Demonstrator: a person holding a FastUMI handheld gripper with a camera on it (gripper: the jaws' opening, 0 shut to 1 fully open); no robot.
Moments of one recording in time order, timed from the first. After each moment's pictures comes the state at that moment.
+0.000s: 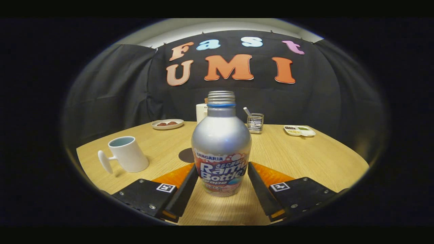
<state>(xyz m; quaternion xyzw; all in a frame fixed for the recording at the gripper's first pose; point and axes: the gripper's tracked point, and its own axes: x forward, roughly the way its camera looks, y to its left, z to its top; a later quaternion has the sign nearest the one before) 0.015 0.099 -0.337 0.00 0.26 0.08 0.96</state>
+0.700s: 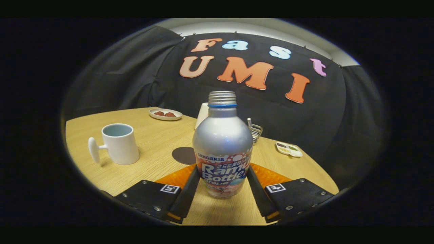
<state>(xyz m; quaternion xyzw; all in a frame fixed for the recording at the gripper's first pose) 0.030 0.108 -0.308 -0.18 0.23 0.08 0.95</state>
